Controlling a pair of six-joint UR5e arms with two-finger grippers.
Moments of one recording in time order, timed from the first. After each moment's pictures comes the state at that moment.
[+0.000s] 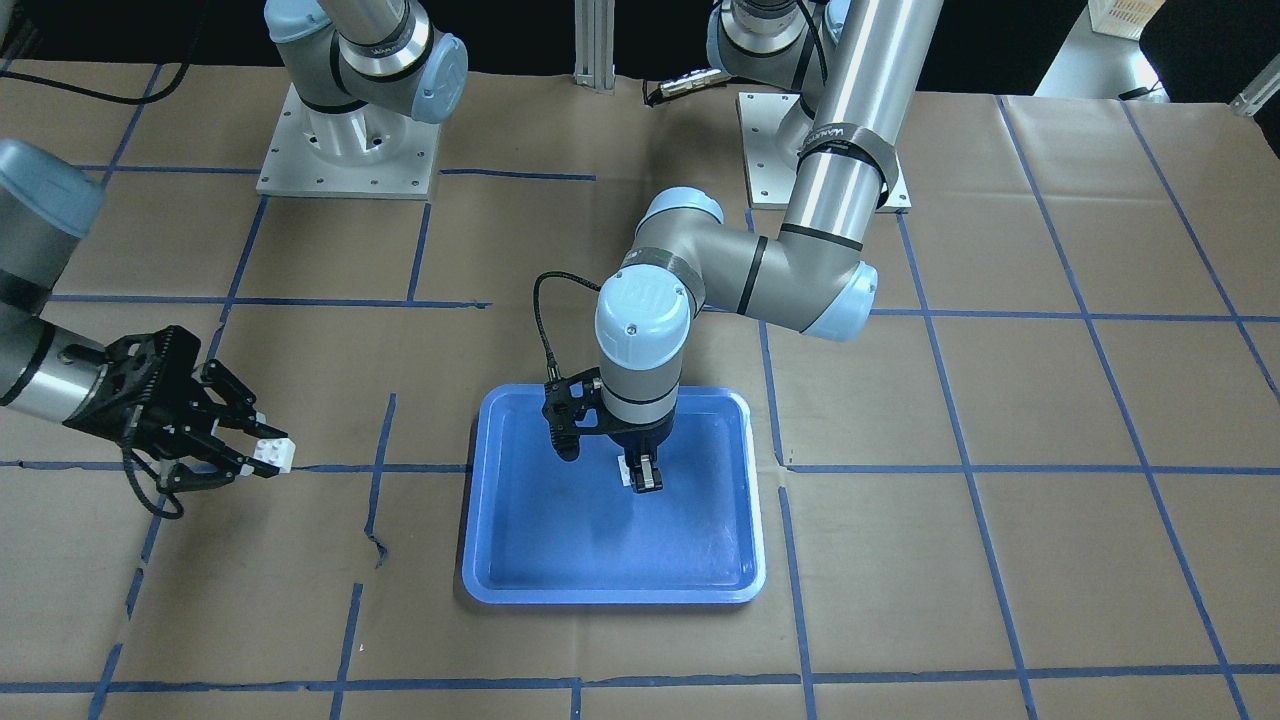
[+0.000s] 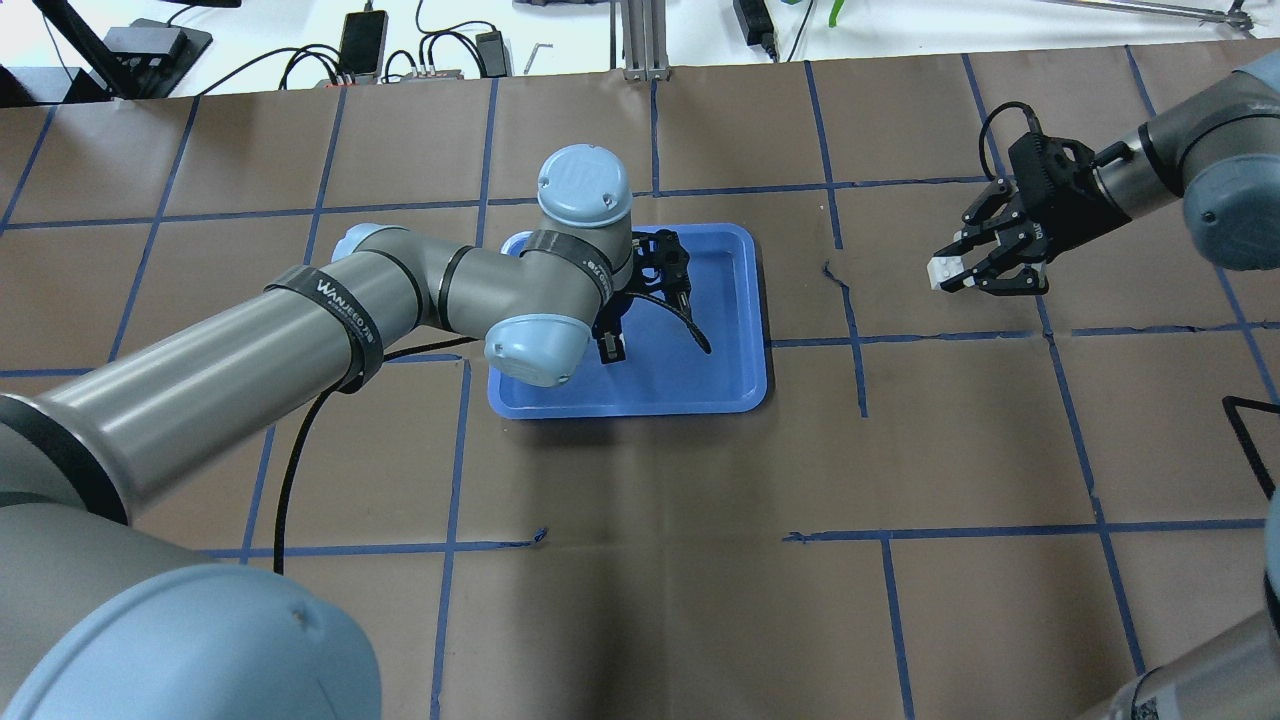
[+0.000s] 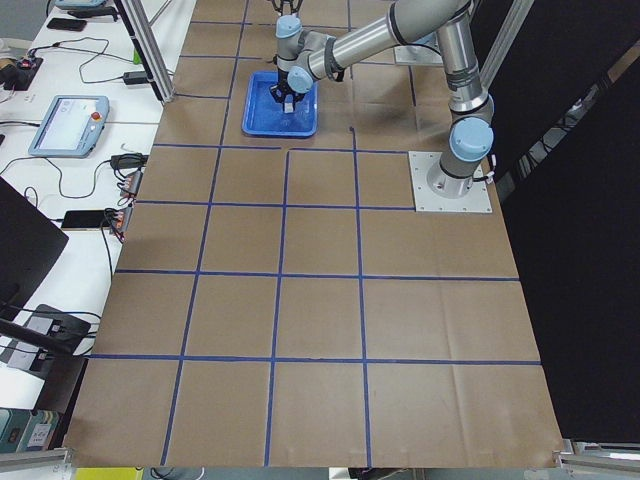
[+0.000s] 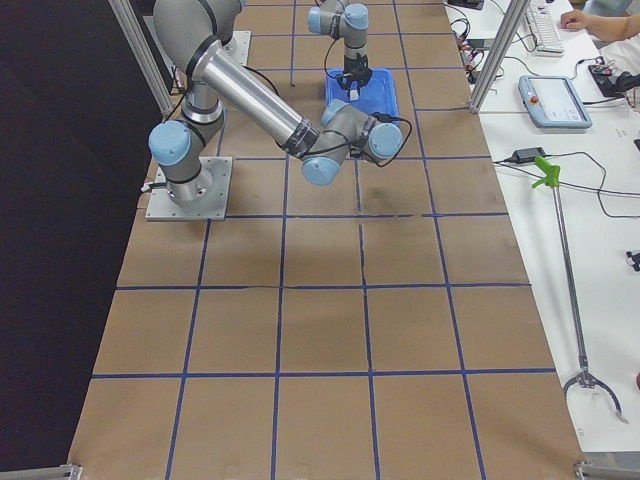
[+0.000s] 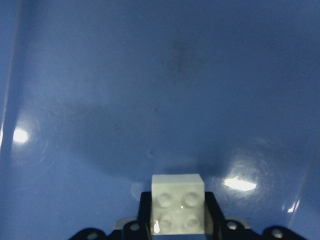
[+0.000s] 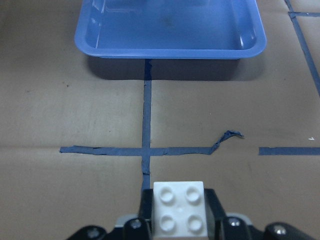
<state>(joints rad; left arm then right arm) -1.90 -2.11 -1.72 -0.85 1.62 1.09 1.17 -1.24 1.82 -1.93 -1.00 -2.03</state>
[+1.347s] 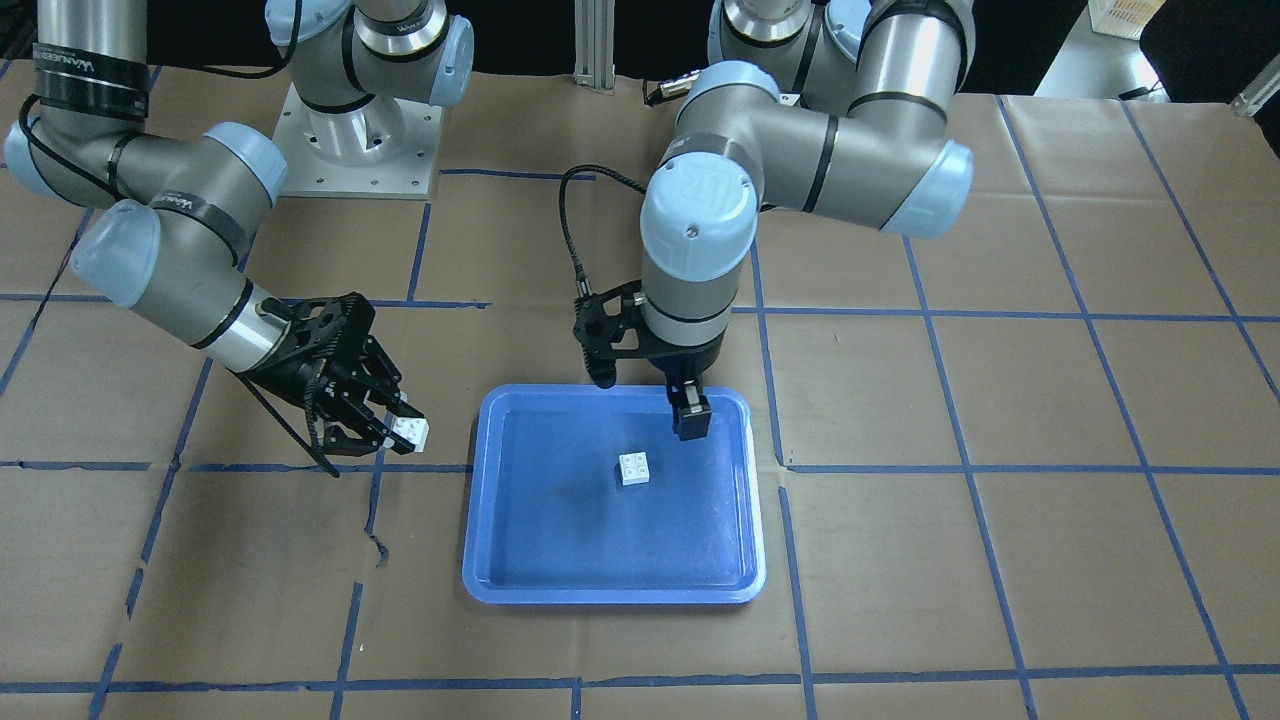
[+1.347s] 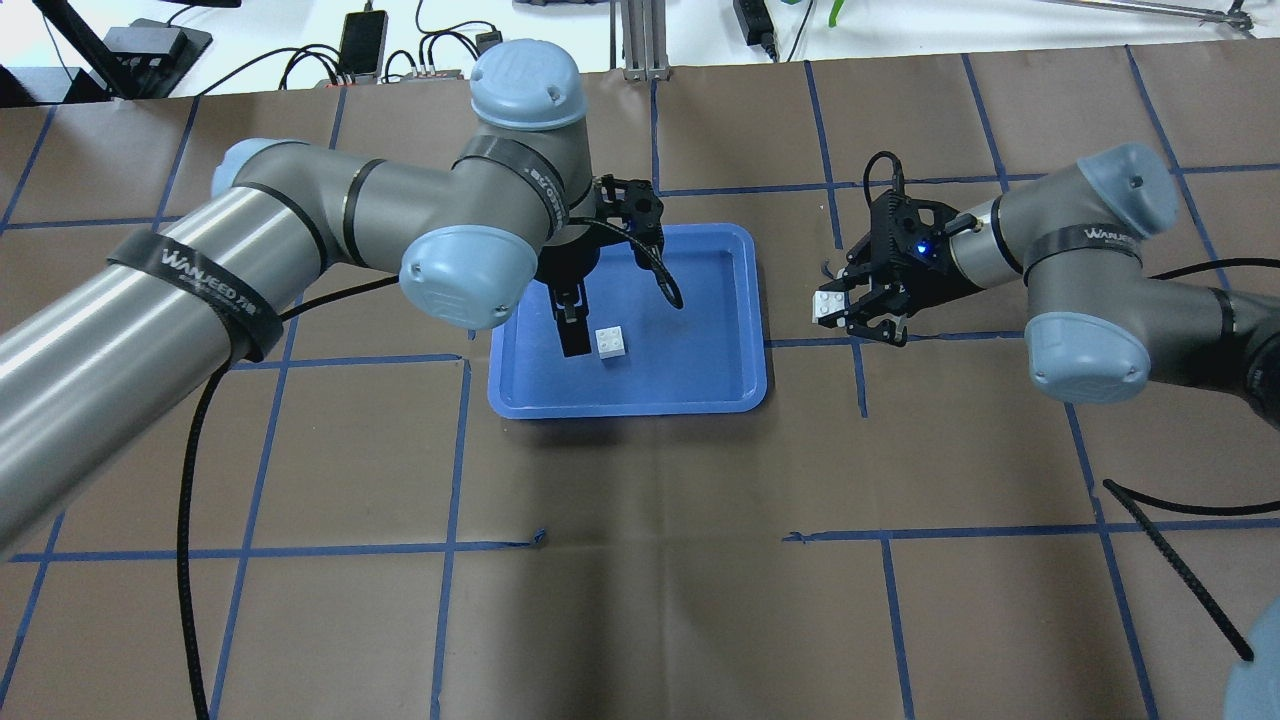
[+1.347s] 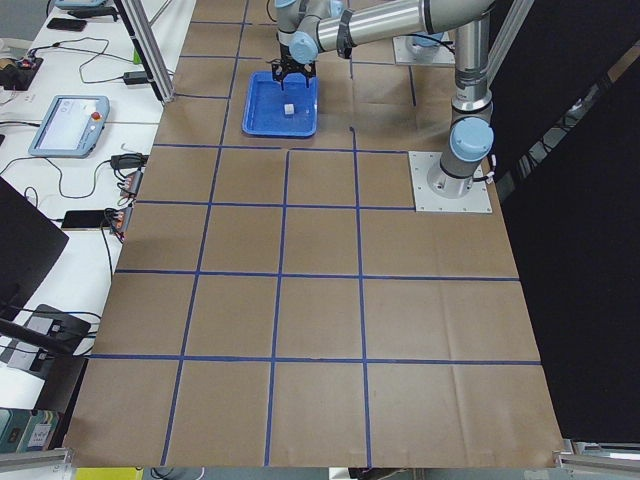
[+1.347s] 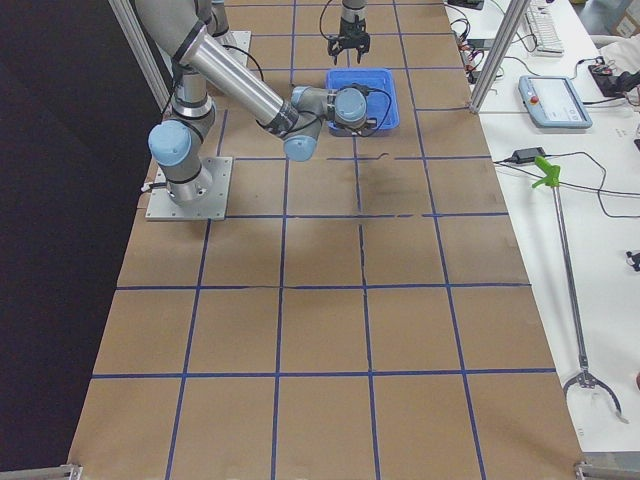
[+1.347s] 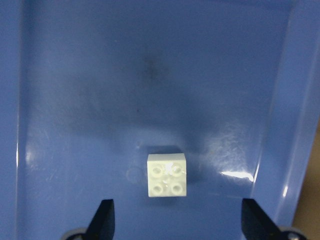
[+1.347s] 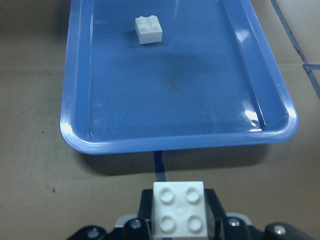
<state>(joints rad) -1.83 -1.86 -1.64 -1.29 1.60 1.11 1.38 -1.32 2.07 -2.37 -0.94 -1.70</state>
